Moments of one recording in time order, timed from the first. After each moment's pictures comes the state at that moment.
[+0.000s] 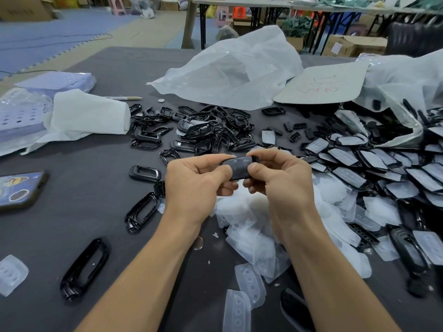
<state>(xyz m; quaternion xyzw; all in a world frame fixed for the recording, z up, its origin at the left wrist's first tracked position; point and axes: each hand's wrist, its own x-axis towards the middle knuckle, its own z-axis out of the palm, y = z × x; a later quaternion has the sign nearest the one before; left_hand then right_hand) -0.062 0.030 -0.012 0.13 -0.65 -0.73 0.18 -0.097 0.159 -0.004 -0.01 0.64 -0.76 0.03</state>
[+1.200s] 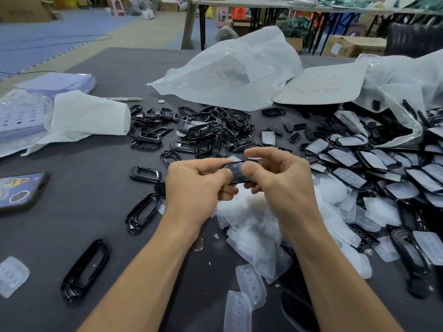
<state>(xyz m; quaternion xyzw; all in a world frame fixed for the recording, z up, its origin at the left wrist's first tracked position) -0.061 0.030 -0.009 0.14 -0.66 -0.72 0.16 -0.101 0.168 -0.012 -0.09 0.71 -0.70 -0.01</state>
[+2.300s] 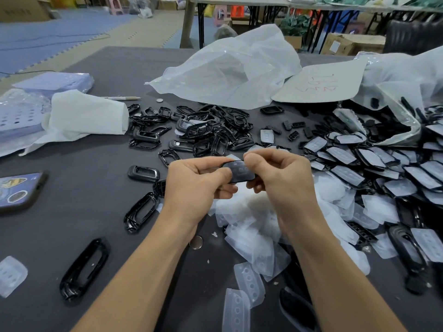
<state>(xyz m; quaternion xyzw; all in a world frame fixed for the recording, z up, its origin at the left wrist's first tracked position) -0.060 0.026 -0.011 0.11 -0.66 -0.73 0.13 -0.102 0.166 -0.006 -0.05 0.70 -0.71 0.00</state>
